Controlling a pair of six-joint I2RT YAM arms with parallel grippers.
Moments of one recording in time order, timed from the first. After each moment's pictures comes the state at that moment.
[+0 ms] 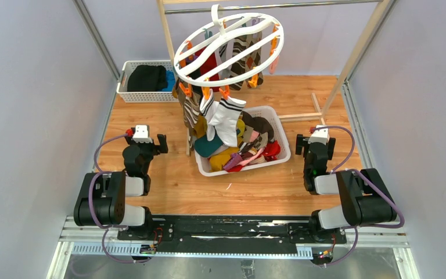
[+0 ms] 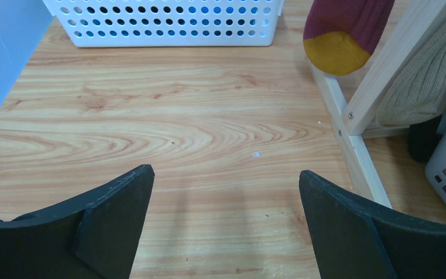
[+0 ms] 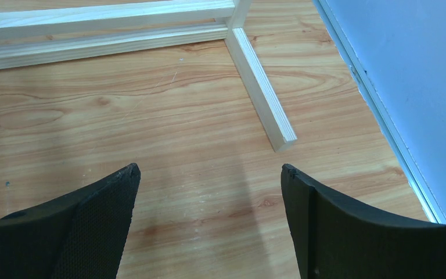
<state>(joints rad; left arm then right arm) 0.06 1.37 0.14 1.15 0.09 0.00 0.12 1.41 0.20 0.95 0.42 -0.10</state>
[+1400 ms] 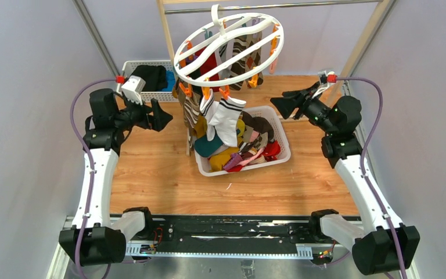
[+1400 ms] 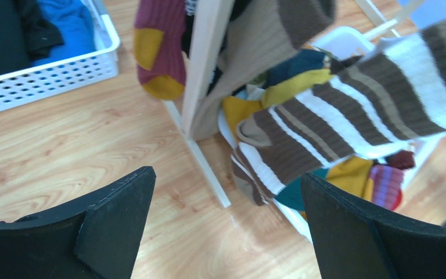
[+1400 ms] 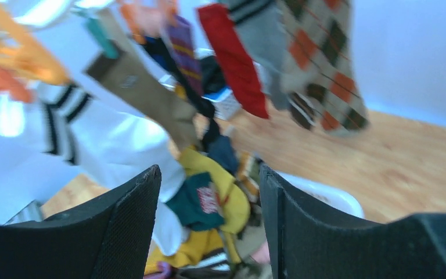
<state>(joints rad) 0.11 1.06 1.10 -0.46 0.63 0.03 0.16 1.03 0.93 0.16 -0.53 0.35</state>
